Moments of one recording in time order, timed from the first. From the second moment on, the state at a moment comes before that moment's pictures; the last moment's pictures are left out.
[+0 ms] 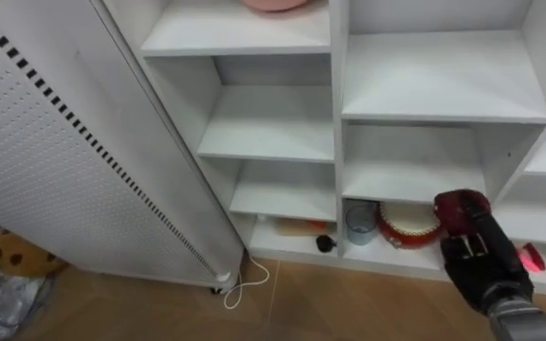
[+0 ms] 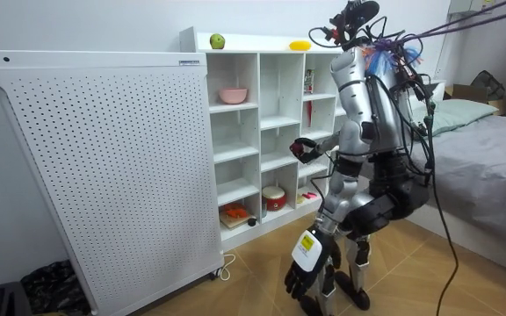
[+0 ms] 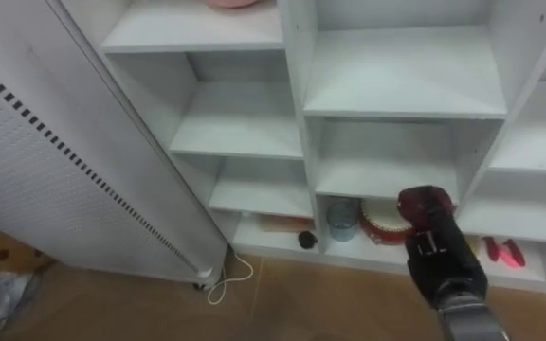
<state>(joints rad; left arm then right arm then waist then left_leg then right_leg) 0.08 0.23 -0.28 0.94 0.07 0.08 0.33 -0.68 -0.44 -0.02 0.95 1.57 -0.06 -0.04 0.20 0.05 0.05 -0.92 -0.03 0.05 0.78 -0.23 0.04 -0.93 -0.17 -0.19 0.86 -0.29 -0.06</state>
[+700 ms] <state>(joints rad) 0.13 0.31 -0.29 0.78 0.07 0.08 0.36 -0.82 -0.51 -0.02 0.85 1.49 -0.06 -0.19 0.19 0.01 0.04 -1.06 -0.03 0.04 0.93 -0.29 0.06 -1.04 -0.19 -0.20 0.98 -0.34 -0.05</state>
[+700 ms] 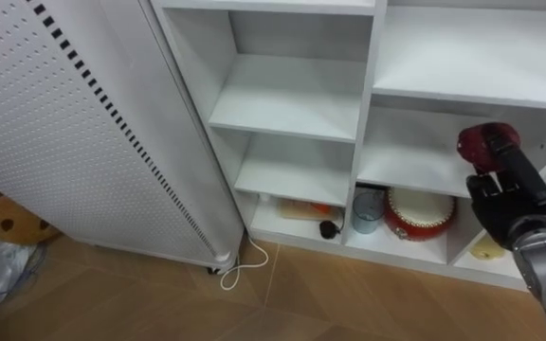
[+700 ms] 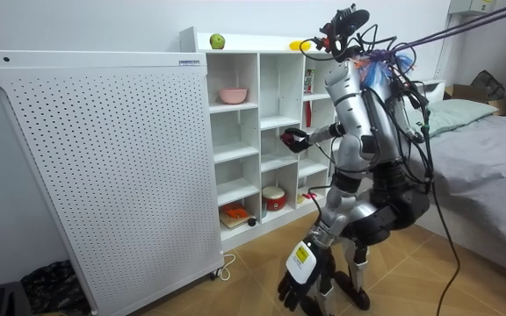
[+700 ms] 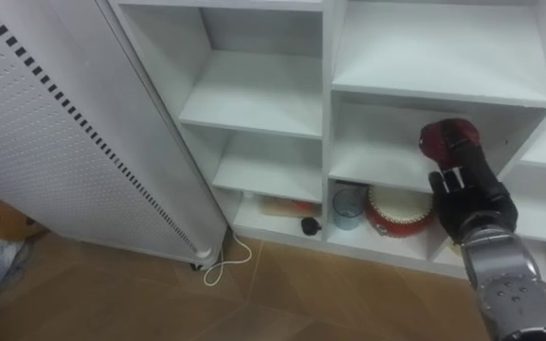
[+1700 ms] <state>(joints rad) 0.23 0.31 -0.30 0.67 0.08 0.10 0.33 -0.88 -0.52 -0.02 0.86 1.51 -0.04 -0.24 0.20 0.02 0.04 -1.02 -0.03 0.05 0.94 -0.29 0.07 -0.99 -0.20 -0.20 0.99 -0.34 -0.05</state>
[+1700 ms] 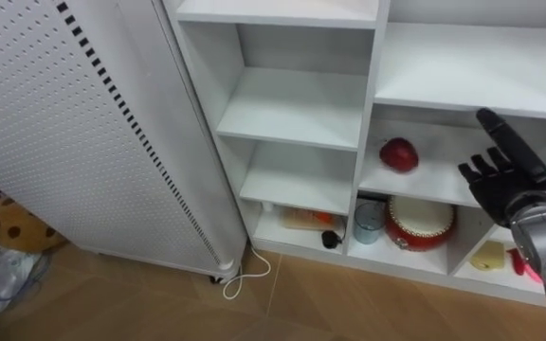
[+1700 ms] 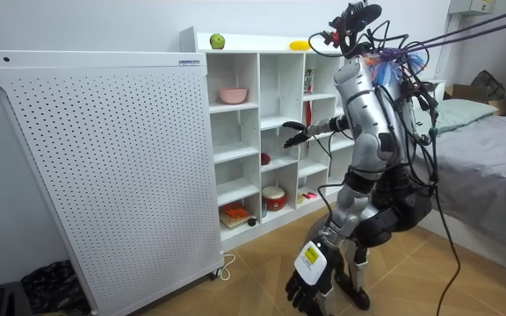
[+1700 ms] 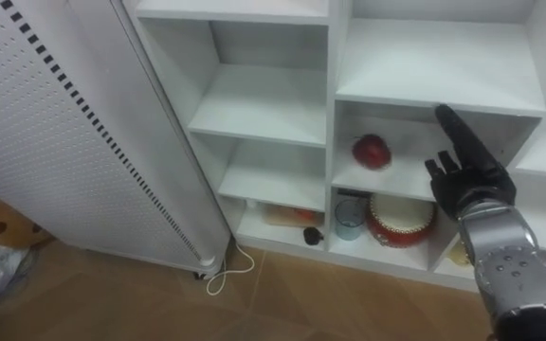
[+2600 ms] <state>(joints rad) 0.20 0.34 -0.27 0.86 0.09 0.12 0.19 -0.56 -0.53 0.06 1.12 1.47 0.02 0.07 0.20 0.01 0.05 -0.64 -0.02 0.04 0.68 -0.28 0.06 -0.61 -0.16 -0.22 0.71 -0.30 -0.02</state>
